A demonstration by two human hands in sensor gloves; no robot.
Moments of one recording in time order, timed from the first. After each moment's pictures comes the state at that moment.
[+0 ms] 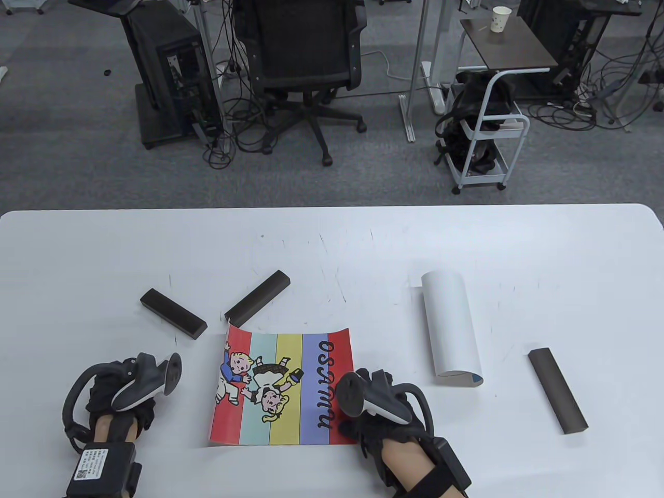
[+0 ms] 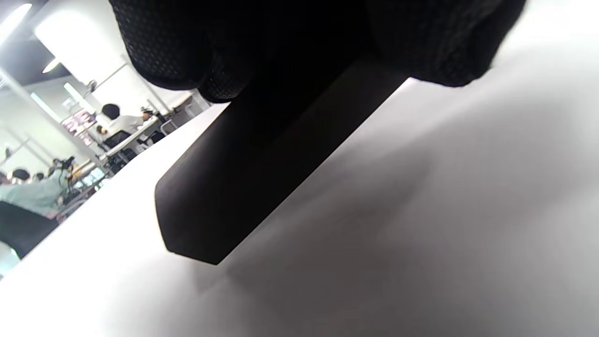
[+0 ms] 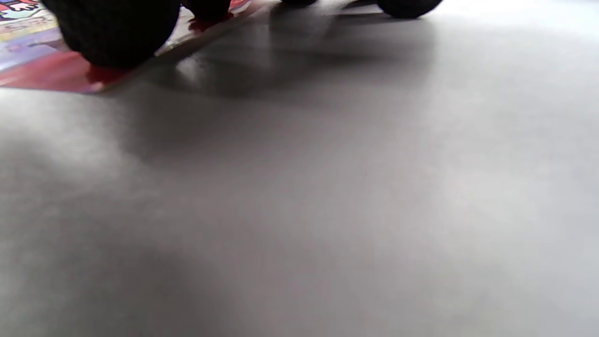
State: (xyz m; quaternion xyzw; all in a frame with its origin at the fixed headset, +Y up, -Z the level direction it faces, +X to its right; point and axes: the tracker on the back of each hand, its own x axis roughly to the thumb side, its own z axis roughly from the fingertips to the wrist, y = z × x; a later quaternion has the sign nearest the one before) left_hand -0.342 -0.742 -0.316 -0.12 0.06 -0.22 0.97; right_hand 0.051 -0.783 -0.300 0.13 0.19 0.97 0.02
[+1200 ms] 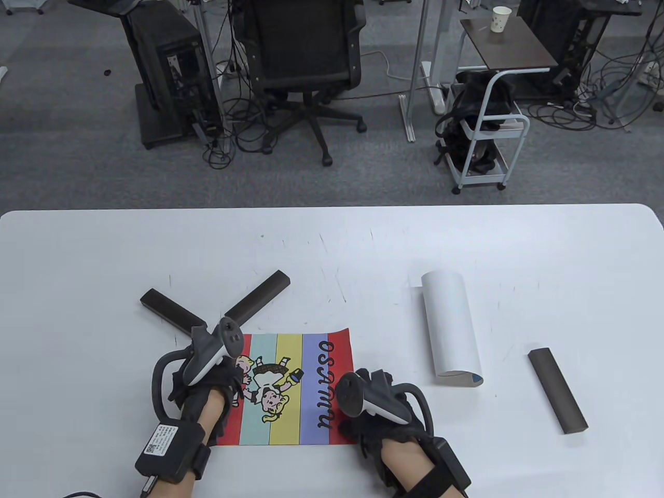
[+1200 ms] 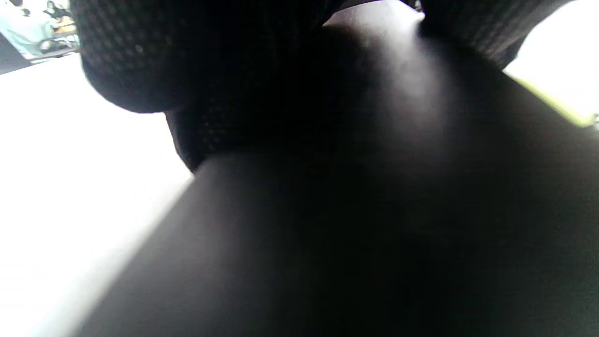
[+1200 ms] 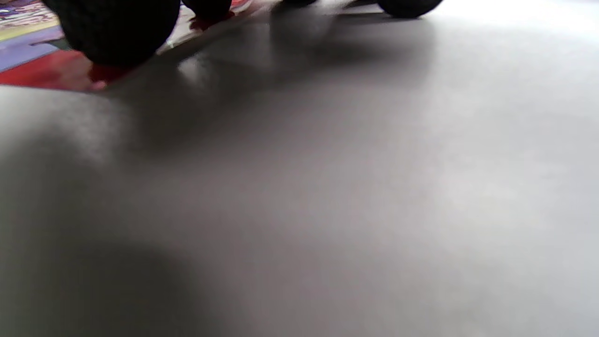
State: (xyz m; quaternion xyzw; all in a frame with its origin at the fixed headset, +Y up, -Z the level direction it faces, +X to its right) left_hand -0.241 -0.743 -0.351 -0.19 0.15 -0.03 0.97; right_hand 0.051 -0.783 -0.300 0.13 0.19 0.97 0.02
